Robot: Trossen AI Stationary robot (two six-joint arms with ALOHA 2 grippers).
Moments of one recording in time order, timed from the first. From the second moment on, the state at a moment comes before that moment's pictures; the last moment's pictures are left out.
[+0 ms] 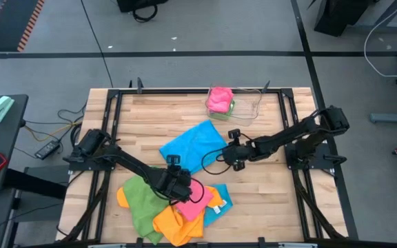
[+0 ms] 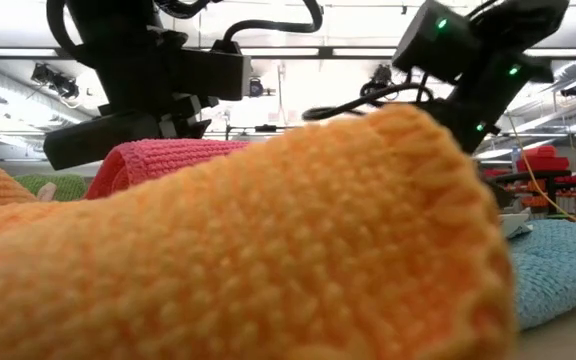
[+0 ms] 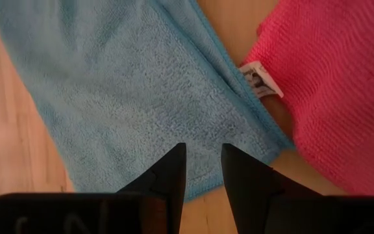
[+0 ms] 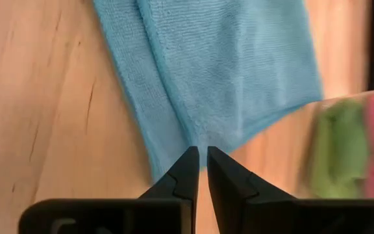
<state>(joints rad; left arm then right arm) -0.45 1.93 1.28 -0.81 -0.55 -0.33 0.13 1.59 0.71 -0.19 0.50 -0.26</state>
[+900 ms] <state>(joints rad) -0.45 1.93 1.28 -0.81 -0.54 -0.36 -0.05 1.61 0.71 -0.13 0.28 -0.02</state>
